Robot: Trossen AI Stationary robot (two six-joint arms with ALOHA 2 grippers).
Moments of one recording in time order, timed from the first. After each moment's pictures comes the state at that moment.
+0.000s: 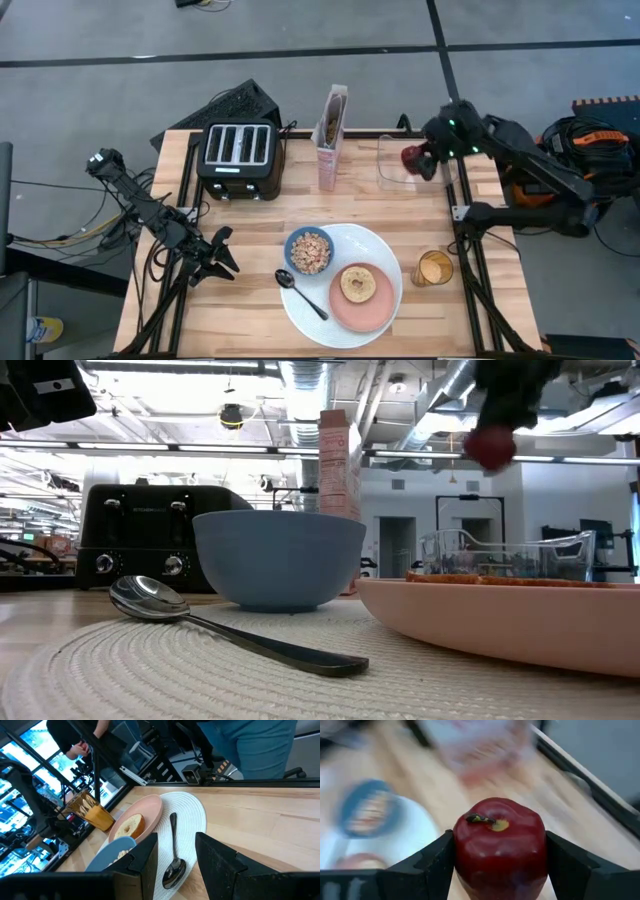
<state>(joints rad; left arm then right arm) -0.70 0.40 0.07 0.08 -0.14 0.59 -0.64 0.99 1.20 -1.05 -0.16 0.10</state>
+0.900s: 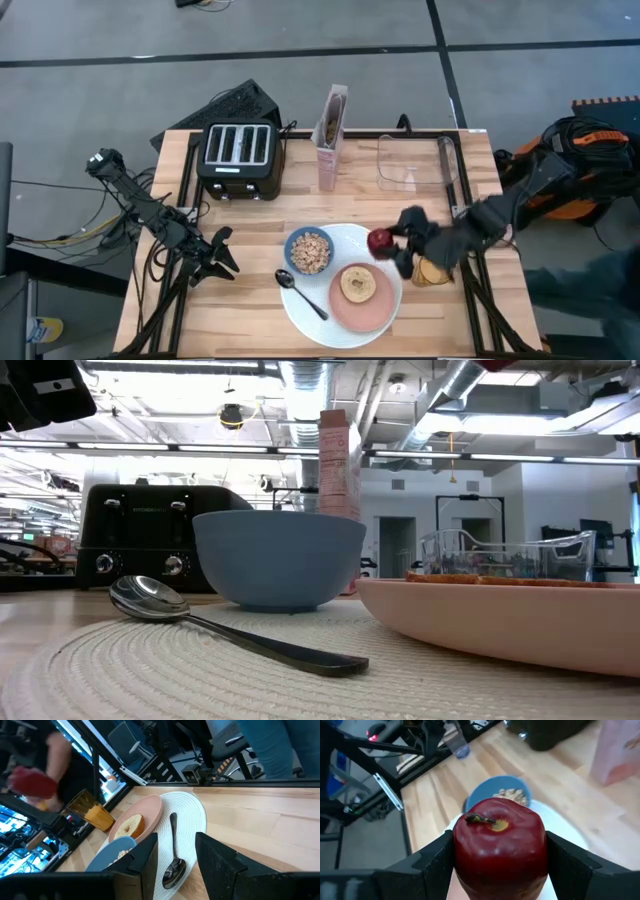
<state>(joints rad) -0.70 0.40 0.07 0.08 -0.14 0.59 0.59 1.20 1.20 -0.72 0.59 0.98</state>
